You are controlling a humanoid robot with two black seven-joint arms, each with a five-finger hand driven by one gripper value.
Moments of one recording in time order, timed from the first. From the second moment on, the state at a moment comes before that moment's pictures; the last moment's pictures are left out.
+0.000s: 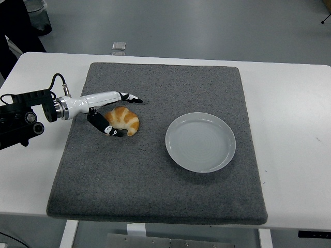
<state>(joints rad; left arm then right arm) -0.93 0.70 -0.13 -1.15 1.16 -0.01 -0.39 0.04 0.00 -0.15 0.14 0.04 -0.02 -0.06</state>
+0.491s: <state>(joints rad) -0.93 0.66 -0.10 -1.08 1.16 -0.01 -0.41 0.04 0.00 -0.15 0.14 0.04 -0.03 -0.06</state>
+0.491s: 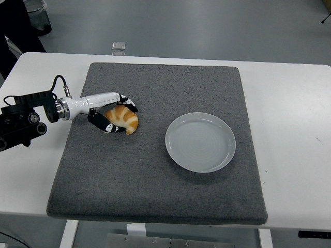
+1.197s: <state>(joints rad) -0.94 0.68 -0.11 -1.08 1.19 0.03 -0.44 0.04 0.00 -0.15 0.14 0.04 -0.02 -0.06</state>
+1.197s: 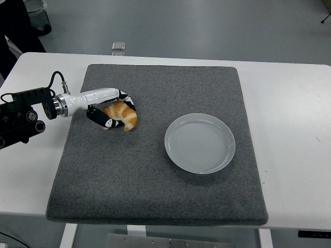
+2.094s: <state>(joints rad) -1.03 0.85 -0.18 -1.09 1.18 0.07 -0.47 0.04 0.00 -0.15 0.14 0.04 -0.02 -0.06</state>
